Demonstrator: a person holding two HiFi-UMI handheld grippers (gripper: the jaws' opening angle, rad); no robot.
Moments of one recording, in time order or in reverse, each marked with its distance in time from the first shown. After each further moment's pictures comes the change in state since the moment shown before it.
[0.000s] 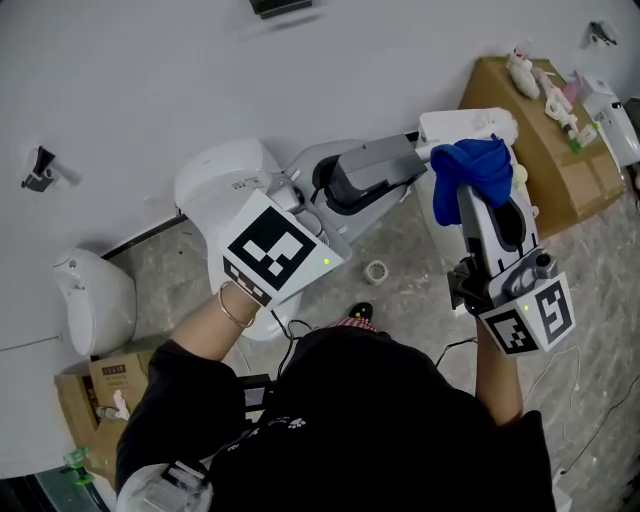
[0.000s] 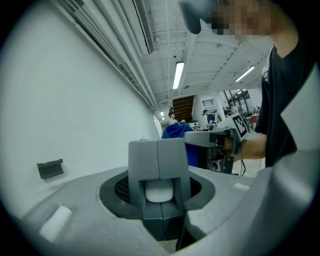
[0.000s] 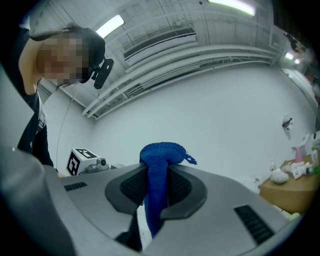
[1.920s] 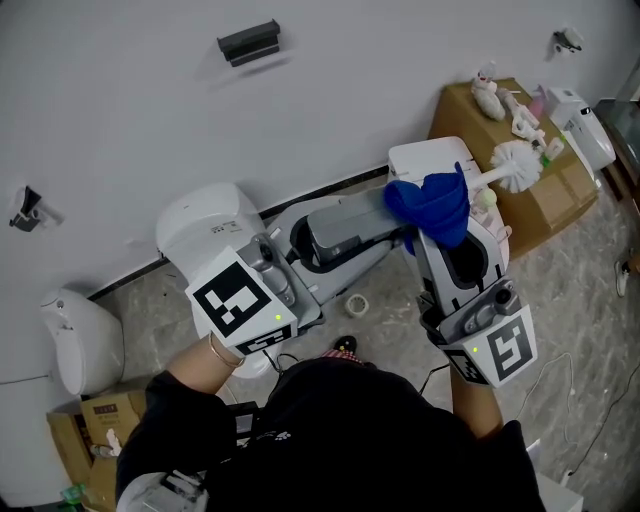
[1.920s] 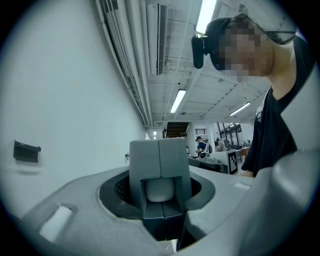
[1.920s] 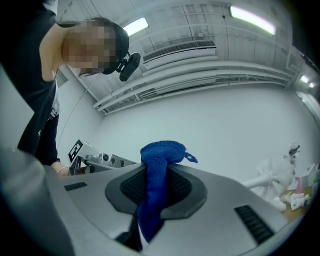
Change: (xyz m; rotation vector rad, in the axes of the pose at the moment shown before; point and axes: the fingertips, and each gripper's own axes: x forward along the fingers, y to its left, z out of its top) left arm -0.005 -0.024 0.053 -0.207 -0.248 -0.154; right arm 0.005 0.023 0.031 -0.213 -0.070 0.029
